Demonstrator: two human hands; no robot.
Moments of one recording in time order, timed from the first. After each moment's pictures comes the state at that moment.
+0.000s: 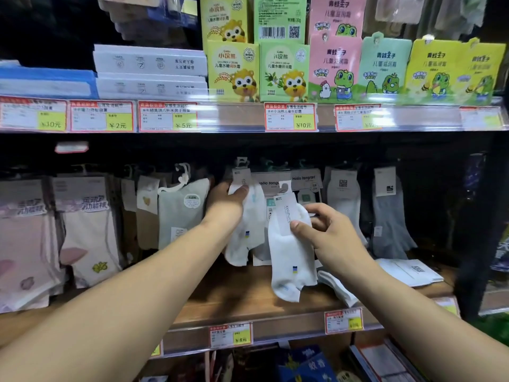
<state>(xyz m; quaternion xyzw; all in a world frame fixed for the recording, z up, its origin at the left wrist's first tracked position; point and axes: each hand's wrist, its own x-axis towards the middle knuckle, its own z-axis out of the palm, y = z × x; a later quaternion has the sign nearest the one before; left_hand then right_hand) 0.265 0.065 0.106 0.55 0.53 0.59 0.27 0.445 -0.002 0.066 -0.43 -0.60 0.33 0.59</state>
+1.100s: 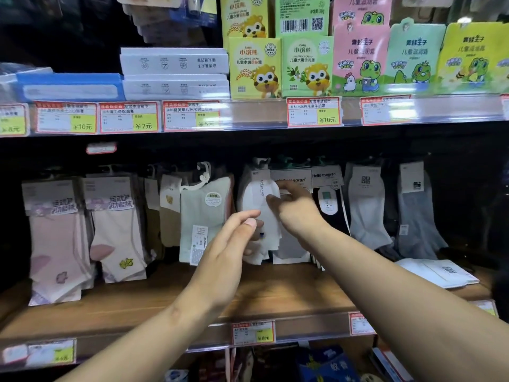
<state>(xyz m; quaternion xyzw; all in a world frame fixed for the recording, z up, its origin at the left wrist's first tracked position) 0.230 -0.042 0.061 0.63 0.42 0.57 0.32 0.363 0.067 0.090 -0.48 -0.59 0.33 0.55</state>
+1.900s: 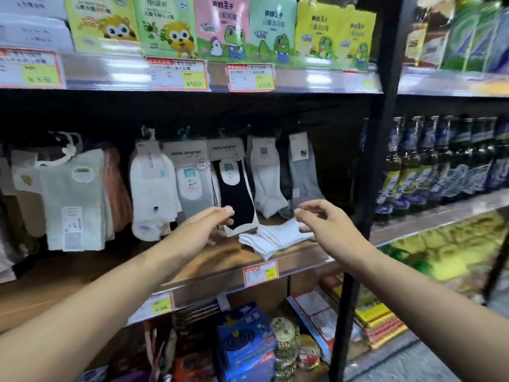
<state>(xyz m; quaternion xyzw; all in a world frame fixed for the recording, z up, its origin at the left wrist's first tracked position) 0.330 0.001 0.037 0.69 0.46 0.37 0.42 0.571 -0.049 0.024 -0.61 -0.53 0.25 0.53</state>
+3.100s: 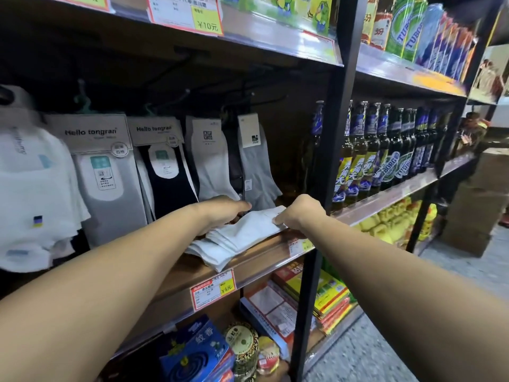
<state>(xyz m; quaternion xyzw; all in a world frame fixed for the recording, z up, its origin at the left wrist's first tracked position) 0.485 0.135 0.006 0.75 0.47 0.16 0.44 0.634 0.034 0.010 -0.86 -0.34 0.17 0.32</state>
